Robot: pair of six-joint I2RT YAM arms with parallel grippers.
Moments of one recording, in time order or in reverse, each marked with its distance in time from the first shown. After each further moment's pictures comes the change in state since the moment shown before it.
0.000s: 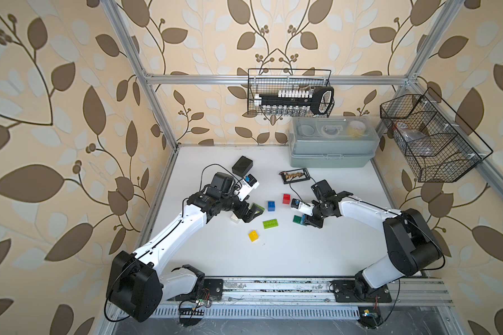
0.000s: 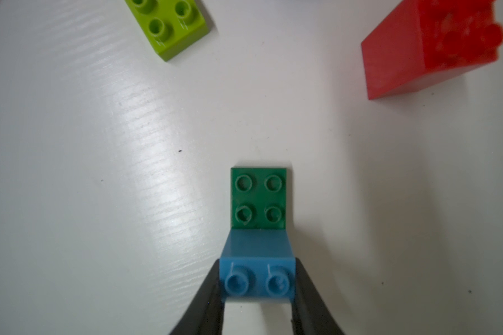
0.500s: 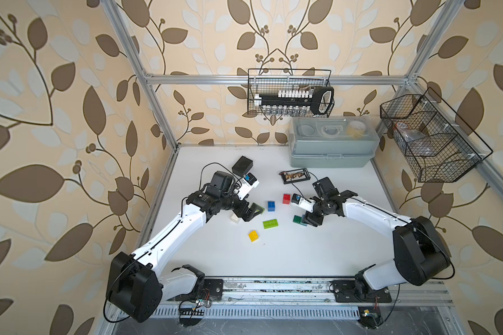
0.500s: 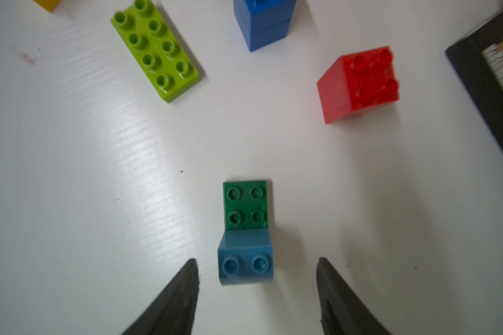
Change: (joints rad) left arm 0.001 -0.008 0.040 -0.032 -0.028 0.001; right arm 0.024 -0.098 0.045 -0.014 0.012 0.069
